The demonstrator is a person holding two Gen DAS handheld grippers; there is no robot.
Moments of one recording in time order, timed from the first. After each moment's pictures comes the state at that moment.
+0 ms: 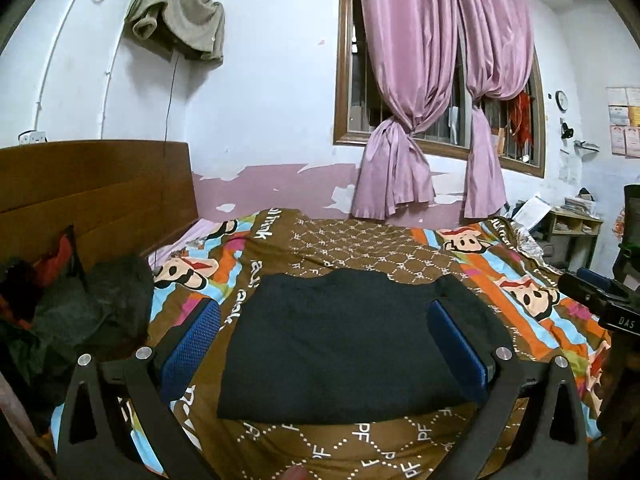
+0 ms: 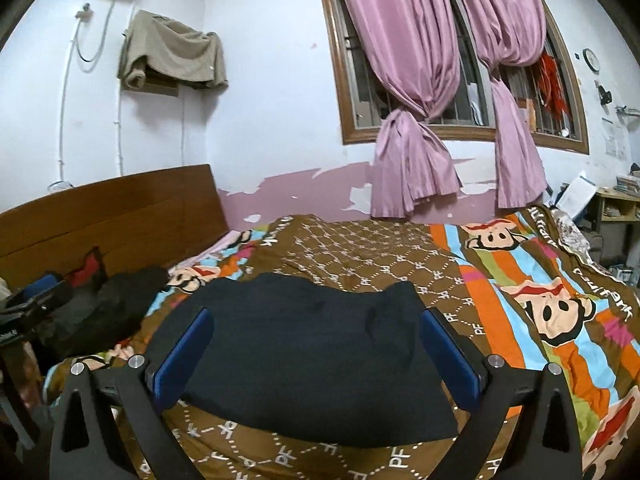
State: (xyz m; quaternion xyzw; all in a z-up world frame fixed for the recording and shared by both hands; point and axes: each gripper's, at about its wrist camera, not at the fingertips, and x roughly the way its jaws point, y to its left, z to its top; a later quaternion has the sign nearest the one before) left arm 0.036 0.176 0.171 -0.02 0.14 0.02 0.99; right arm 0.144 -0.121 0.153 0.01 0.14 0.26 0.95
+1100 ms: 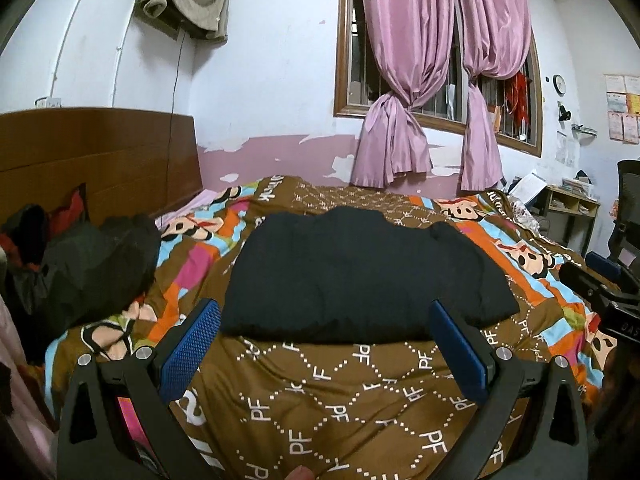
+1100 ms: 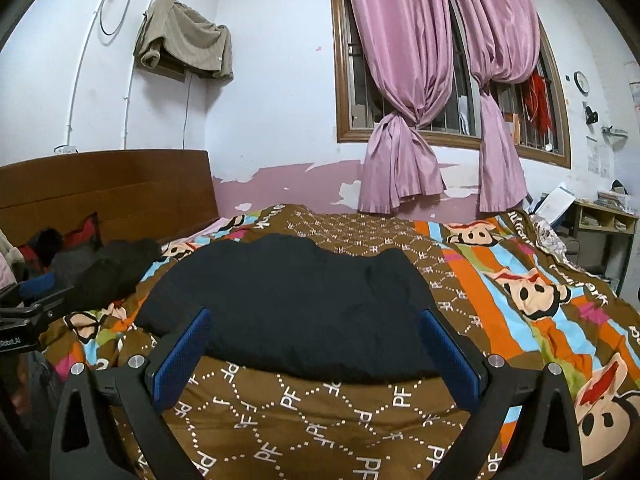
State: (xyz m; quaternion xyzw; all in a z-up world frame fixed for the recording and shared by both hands) left arm -0.034 0.166 0.082 -0.03 0.17 0.03 0.98; right arm 0.056 -0.110 0.077 -0.03 0.13 0.22 0.97
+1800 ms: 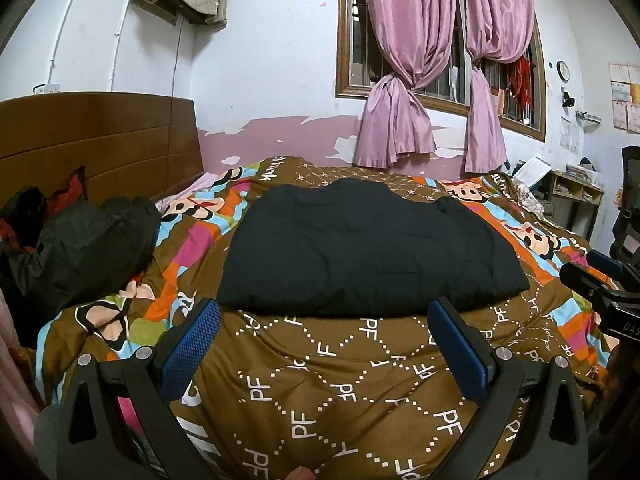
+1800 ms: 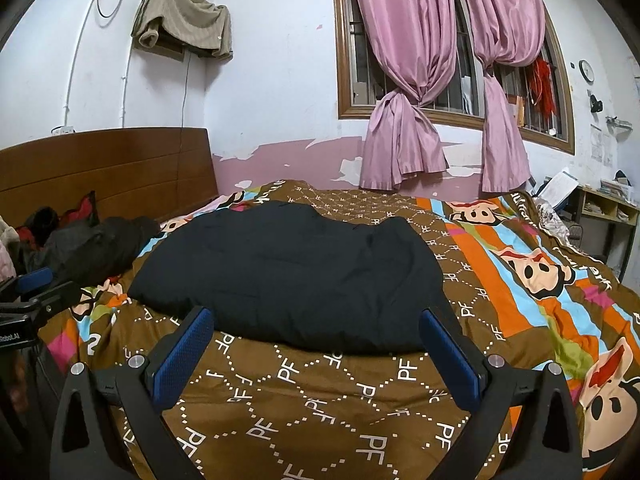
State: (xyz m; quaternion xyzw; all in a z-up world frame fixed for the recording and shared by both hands) left arm -0.028 0.163 0.053 -0.02 0.20 0.03 0.98; right arm 0.062 -0.108 0.048 -0.04 0.16 0.22 0.96
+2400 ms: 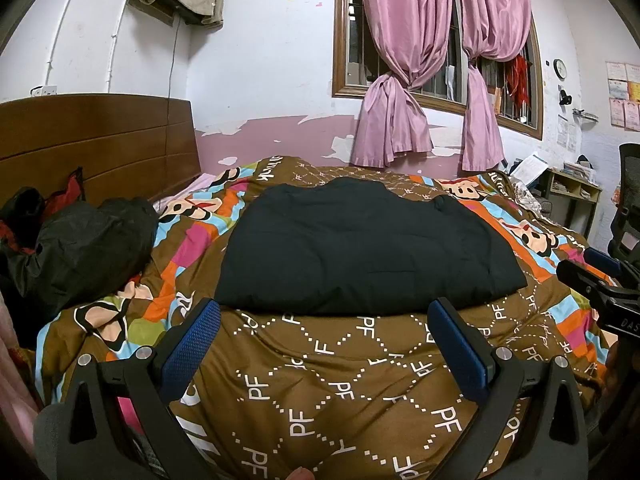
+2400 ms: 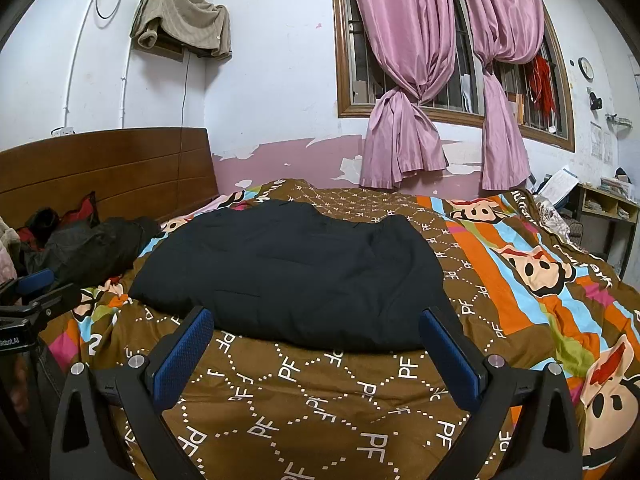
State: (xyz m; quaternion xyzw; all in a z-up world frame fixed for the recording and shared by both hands) left arm -0.030 0.159 0.052 -0.02 0.20 0.03 0.98; right arm 0.062 -0.108 0.048 -0.04 0.16 0.22 0.96
